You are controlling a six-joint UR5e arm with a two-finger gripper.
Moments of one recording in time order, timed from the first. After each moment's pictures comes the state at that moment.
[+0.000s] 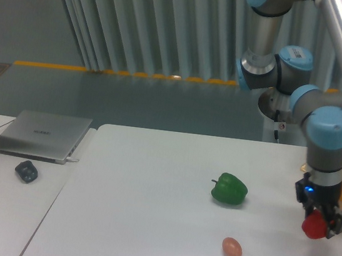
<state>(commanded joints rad) 2.37 -1.97 -1.58 -1.06 1.68 1.06</state>
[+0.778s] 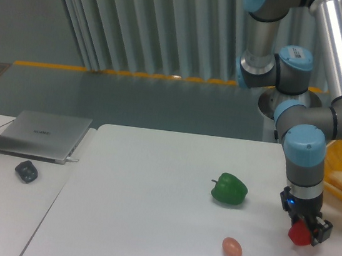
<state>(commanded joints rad) 2.35 -2.02 -1.59 -1.04 1.69 1.05</state>
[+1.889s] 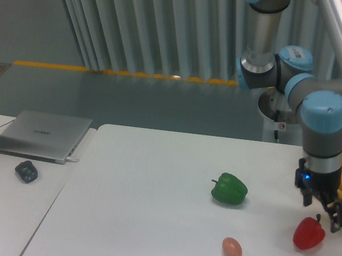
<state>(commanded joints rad) 2.47 -1.87 -1.48 -1.26 1.63 1.48</state>
